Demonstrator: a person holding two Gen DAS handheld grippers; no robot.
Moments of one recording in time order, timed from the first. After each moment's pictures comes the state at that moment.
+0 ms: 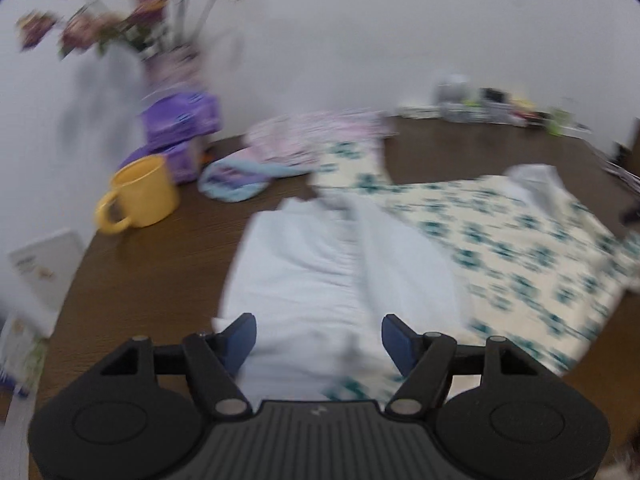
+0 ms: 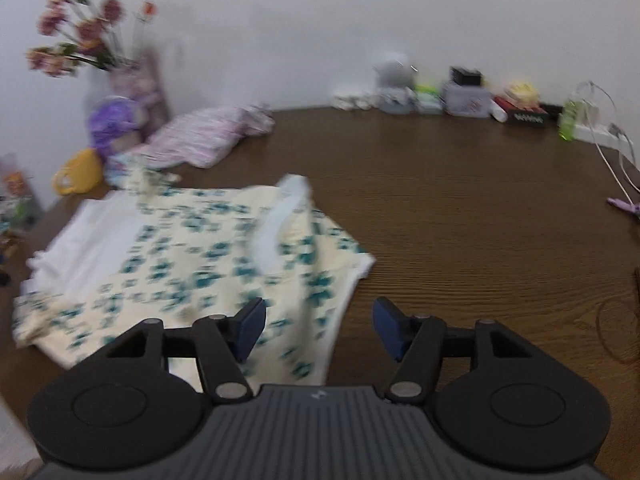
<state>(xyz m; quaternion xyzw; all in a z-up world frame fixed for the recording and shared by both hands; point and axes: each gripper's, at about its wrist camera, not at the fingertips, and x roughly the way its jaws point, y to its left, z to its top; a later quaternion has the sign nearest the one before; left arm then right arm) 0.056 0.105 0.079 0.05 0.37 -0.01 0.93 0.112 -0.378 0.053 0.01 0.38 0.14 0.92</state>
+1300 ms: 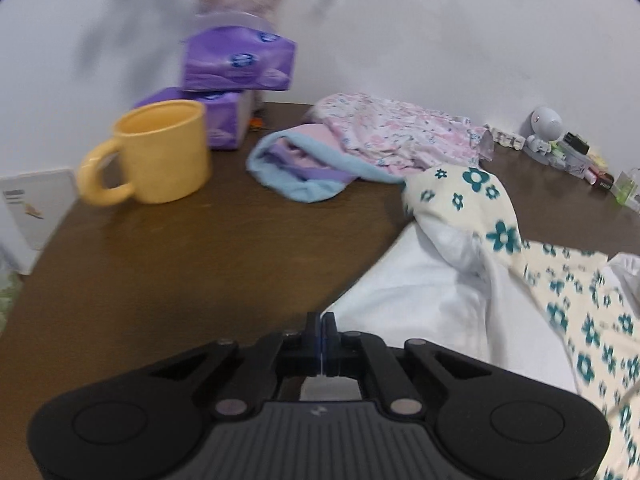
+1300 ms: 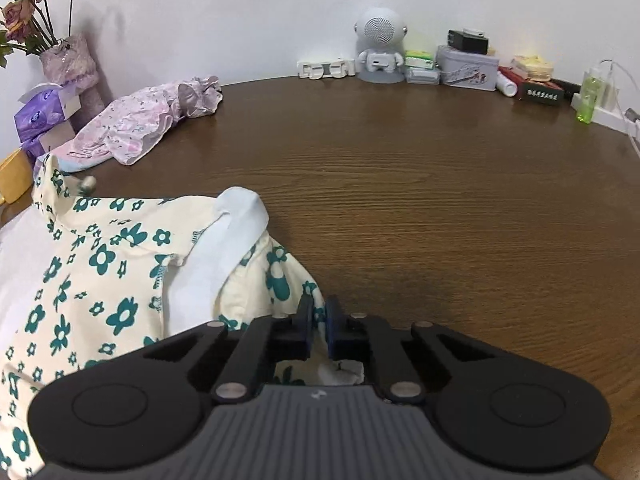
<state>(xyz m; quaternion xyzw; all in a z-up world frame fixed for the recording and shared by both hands) 0.155 0.186 0.039 -0.05 0.39 0.03 0.92 0.213 -0.340 0.003 0.00 0.40 0.10 0.91</state>
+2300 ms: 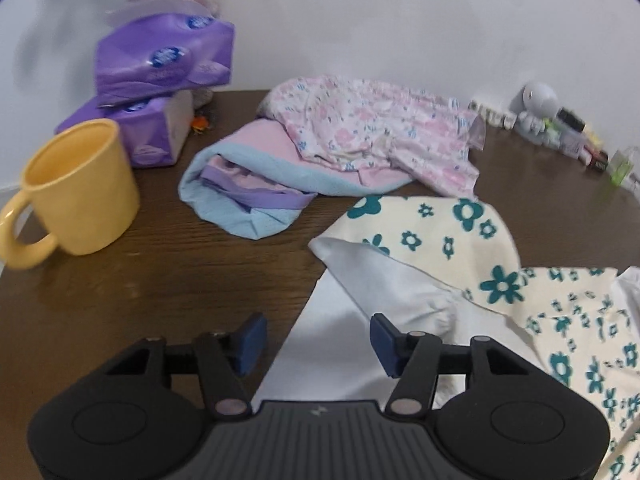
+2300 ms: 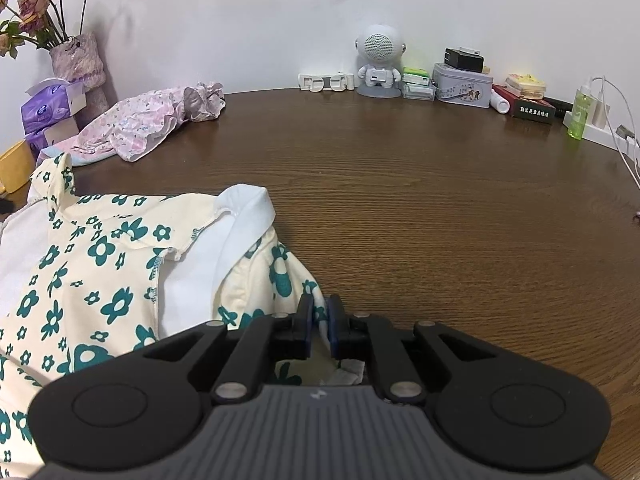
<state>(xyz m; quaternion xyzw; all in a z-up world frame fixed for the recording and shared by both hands) 0.257 0.163 0.035 -0.04 0.44 -0.03 0.90 0.196 -0.342 0.000 -0.01 0.37 0.10 0.92</state>
